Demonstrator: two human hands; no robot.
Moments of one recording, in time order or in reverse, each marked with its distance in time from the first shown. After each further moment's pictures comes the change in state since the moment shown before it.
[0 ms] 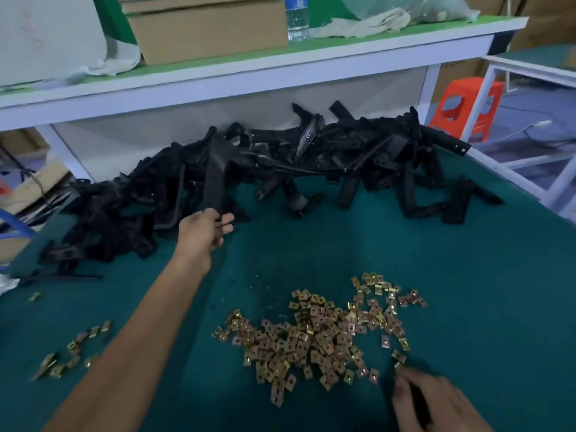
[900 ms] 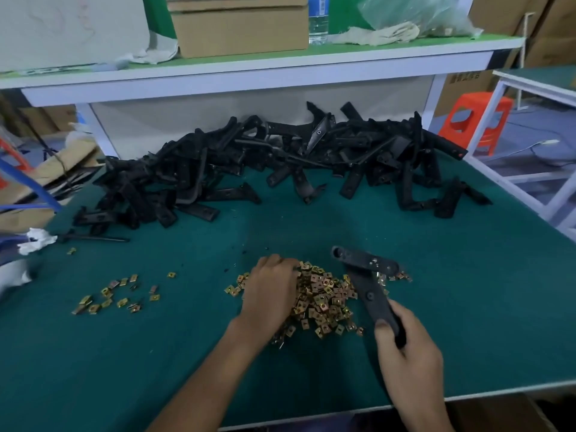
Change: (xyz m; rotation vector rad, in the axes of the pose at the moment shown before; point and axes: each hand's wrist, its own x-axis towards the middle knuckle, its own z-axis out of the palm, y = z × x) left_hand -0.136 -0.105 0.017 1.111 -0.173 0.790; right_hand -0.005 -0.014 0.002 0.430 0.065 0.275
